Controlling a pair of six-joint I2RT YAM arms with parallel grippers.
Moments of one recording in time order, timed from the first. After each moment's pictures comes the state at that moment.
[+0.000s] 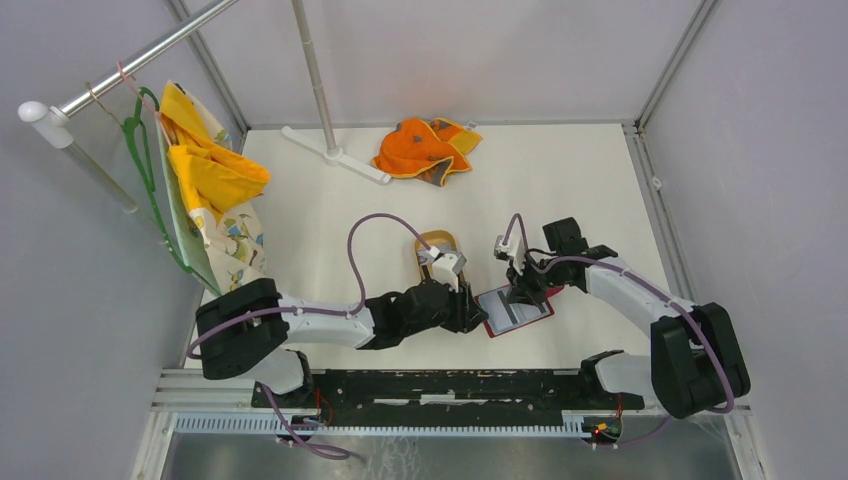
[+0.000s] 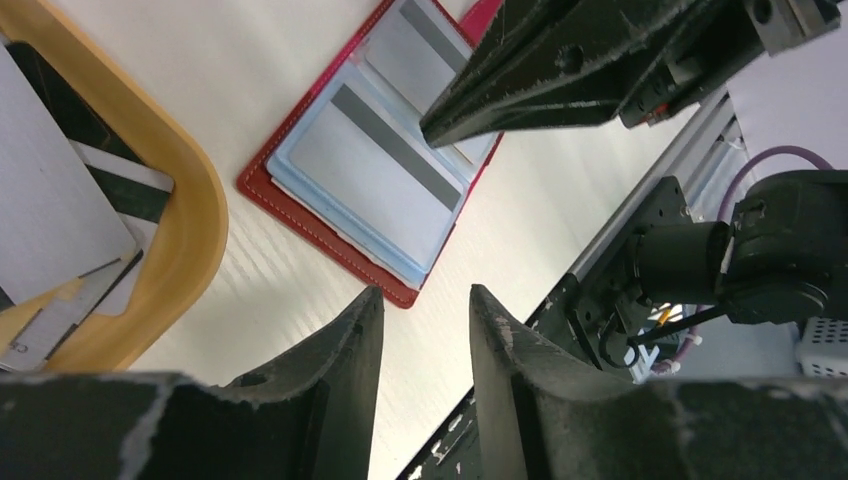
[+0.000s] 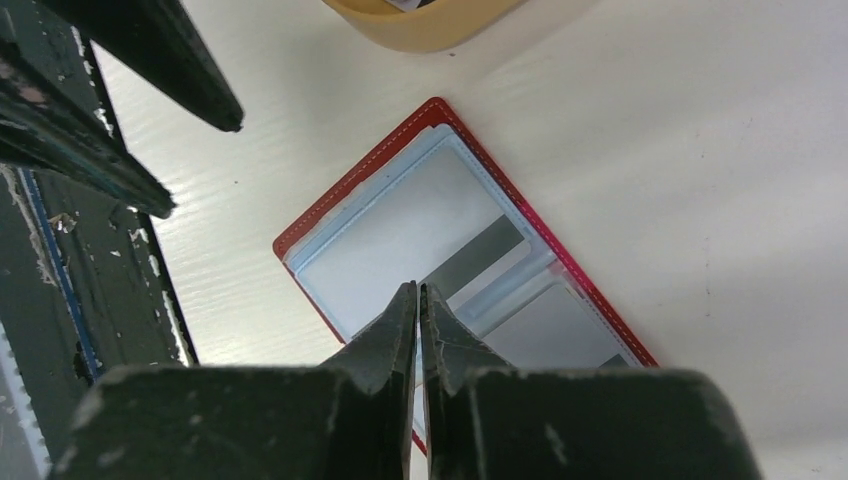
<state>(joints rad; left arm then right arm) -1.19 1.49 0.63 0.39 -0.17 -0.78 0.30 1.27 0.63 -0.51 -0.74 -0.68</state>
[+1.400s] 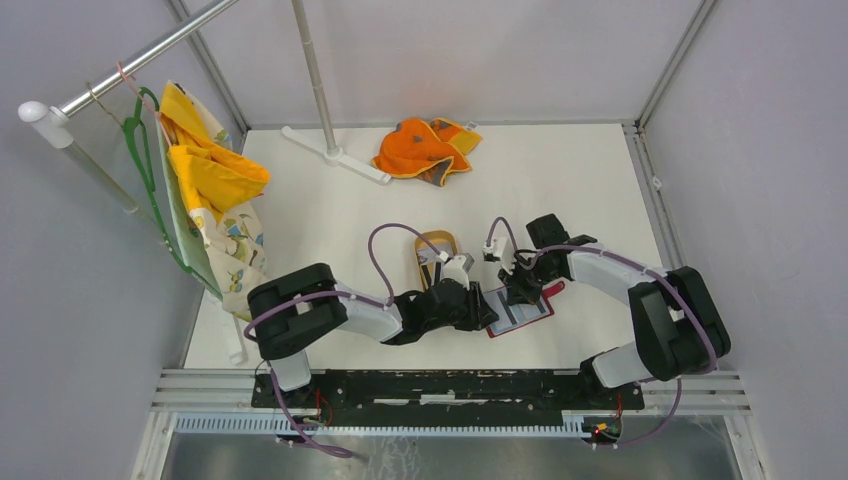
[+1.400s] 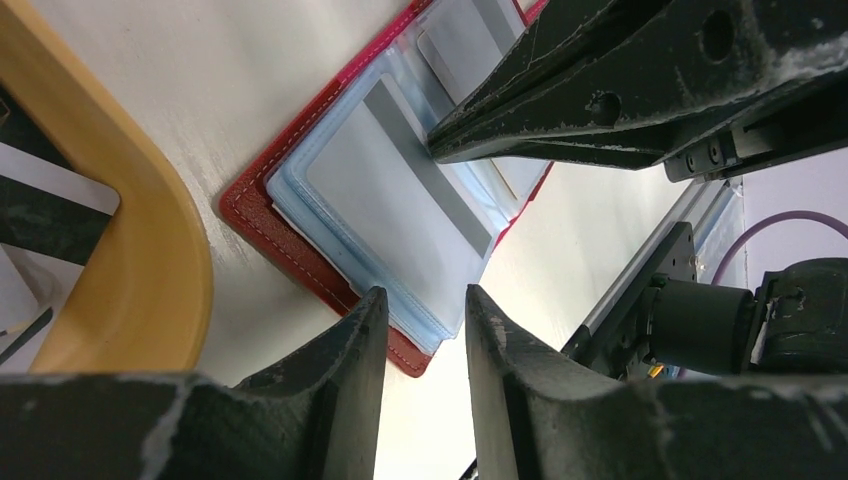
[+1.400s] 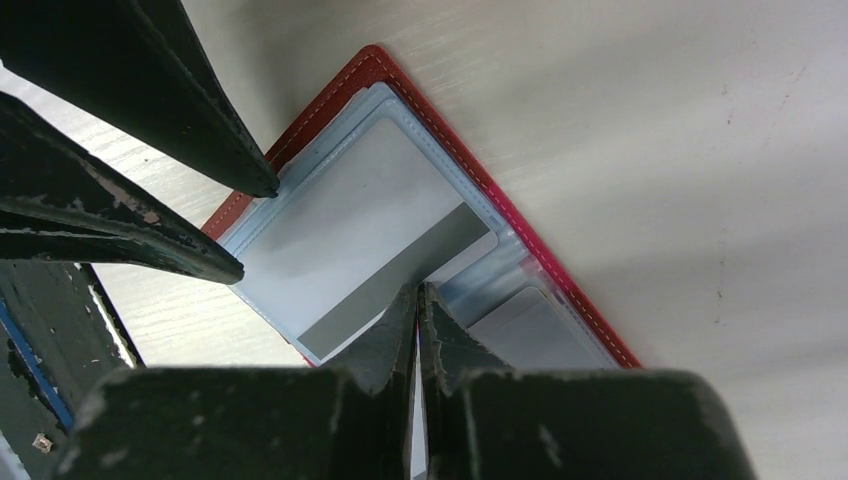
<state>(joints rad) -1.17 1.76 0.68 0.56 -0.11 -0.97 0.37 1.45 0.69 -0.51 -0.57 -0.68</state>
